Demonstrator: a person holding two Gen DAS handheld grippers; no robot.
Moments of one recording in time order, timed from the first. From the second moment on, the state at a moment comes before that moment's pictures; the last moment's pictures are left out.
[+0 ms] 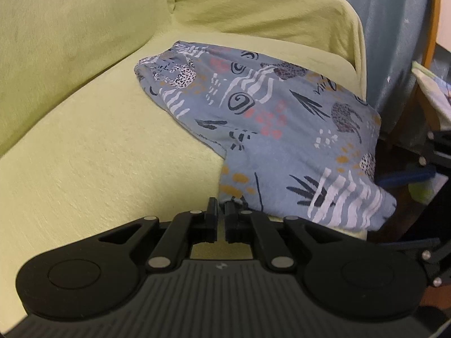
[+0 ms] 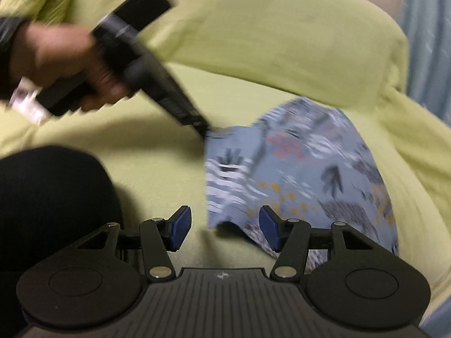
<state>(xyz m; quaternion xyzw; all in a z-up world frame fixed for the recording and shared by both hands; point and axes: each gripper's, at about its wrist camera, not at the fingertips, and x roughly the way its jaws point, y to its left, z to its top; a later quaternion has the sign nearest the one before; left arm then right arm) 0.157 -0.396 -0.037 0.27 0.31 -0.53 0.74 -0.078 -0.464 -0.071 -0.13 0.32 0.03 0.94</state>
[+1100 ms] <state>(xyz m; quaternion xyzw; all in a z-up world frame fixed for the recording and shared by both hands) 0.012 -0.424 -0.085 0.58 -0.14 -0.58 0.55 -0.064 -0.542 -0.037 0.01 0.30 0.05 0.95</state>
